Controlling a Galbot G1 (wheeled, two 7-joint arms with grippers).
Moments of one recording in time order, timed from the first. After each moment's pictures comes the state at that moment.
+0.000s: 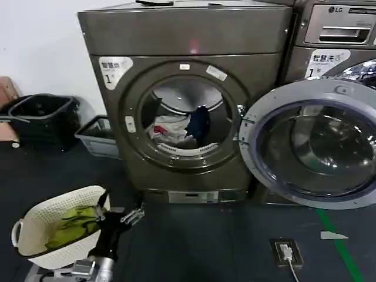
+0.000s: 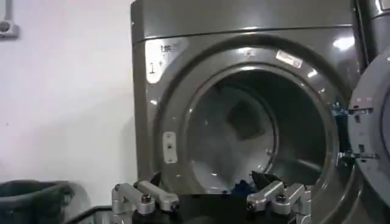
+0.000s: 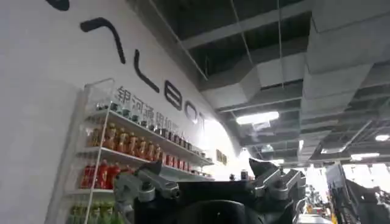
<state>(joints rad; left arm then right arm) 1.54 -1.43 -0.54 -2.25 -0.02 0.06 0.01 -1.72 0.79 2.46 1.79 0.78 -0.49 -0.01</state>
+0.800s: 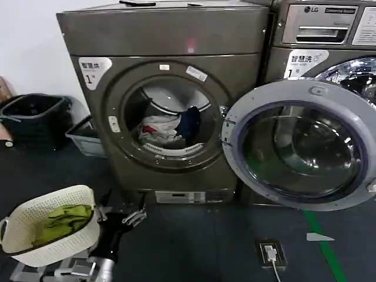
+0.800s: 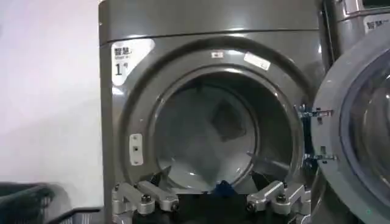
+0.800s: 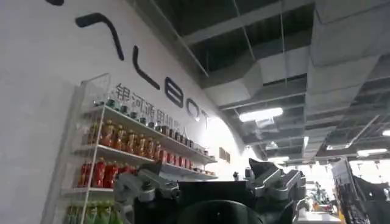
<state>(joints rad) 1.54 -1.43 -0.54 -2.26 -0.02 0.06 0.04 -1.72 0.80 2.46 1.78 0.79 -0.47 0.00</state>
